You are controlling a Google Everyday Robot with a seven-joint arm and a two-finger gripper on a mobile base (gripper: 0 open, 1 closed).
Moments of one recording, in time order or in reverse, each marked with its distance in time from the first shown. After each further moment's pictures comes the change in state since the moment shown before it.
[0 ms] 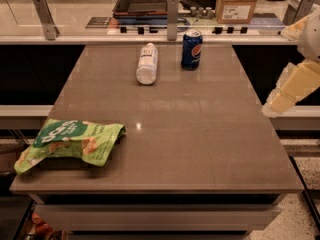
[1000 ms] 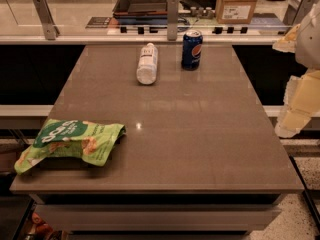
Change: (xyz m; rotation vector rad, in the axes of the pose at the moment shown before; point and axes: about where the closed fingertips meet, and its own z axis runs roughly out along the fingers) arm 0.001 0.041 -0.015 -0.137 0.142 -0.127
